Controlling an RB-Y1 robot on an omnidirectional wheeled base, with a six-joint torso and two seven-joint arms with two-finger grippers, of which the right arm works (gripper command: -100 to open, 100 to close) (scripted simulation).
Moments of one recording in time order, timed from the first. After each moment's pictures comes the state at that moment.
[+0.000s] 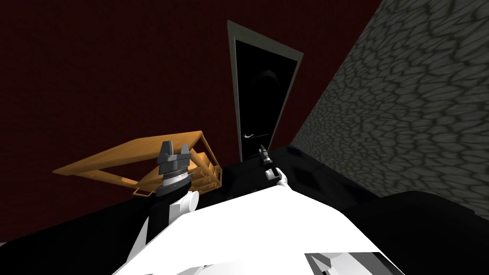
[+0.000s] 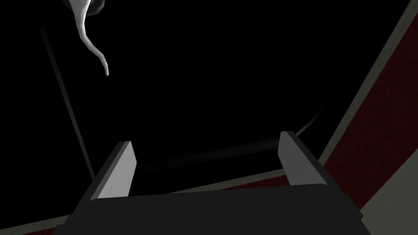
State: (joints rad) arm 0.10 -0.21 0.02 -1.33 -0.03 -0.62 -0.08
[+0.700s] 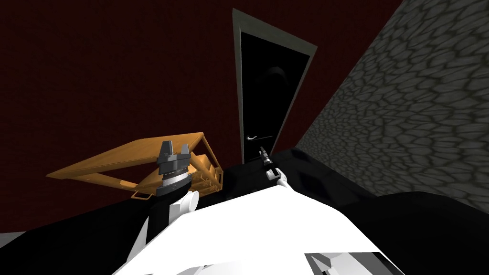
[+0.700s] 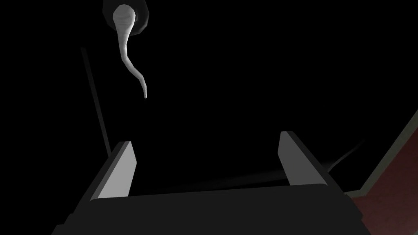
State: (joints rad) arm 0.03 -0.24 0.03 -1.15 -0.04 -0.64 -0.11
